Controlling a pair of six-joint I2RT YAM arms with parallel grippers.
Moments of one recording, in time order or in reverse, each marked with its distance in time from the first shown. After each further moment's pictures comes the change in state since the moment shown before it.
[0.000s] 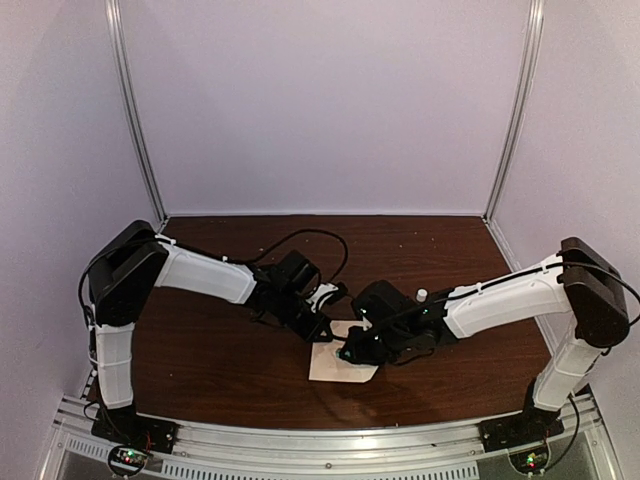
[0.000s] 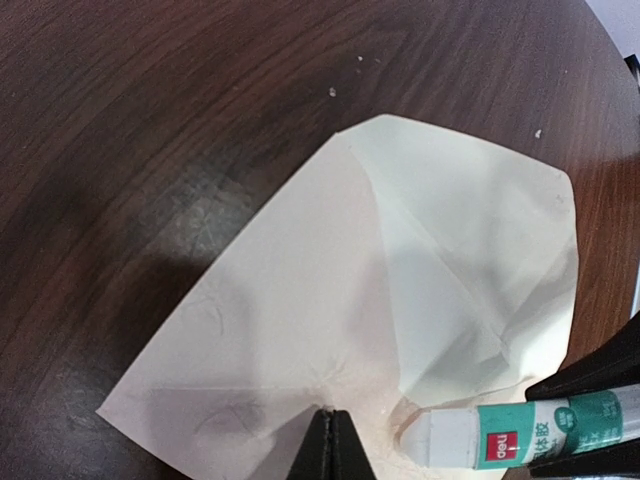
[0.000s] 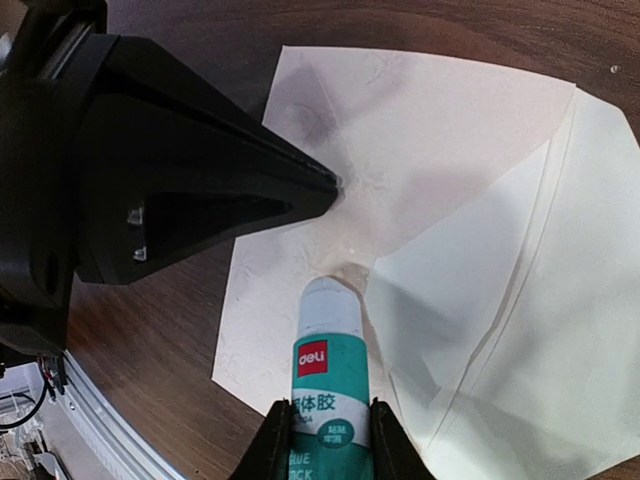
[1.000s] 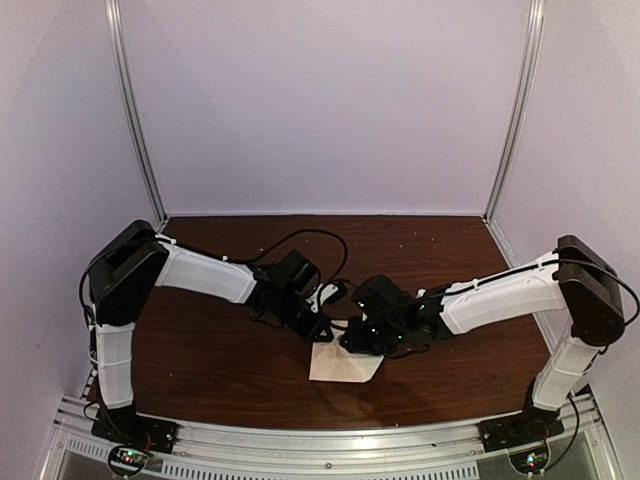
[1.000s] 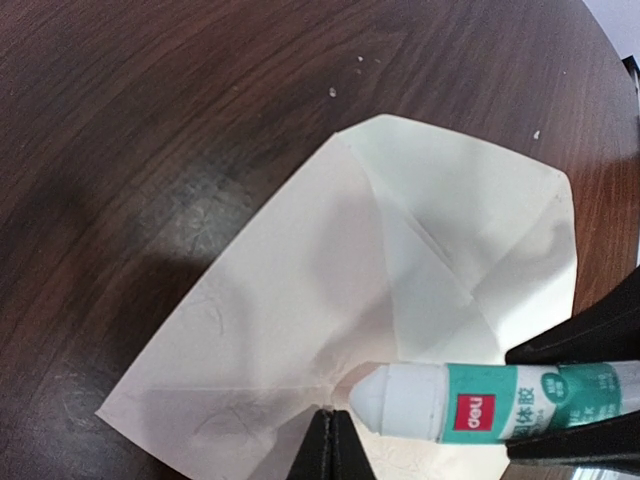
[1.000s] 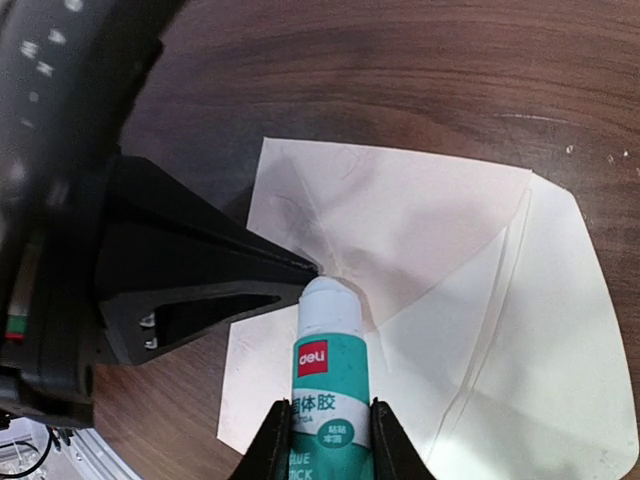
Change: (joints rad) left arm 0.002 0.003 0.003 -0.002 0.010 -0.003; right arm -0.016 0.027 0.032 0.023 0.105 0.022
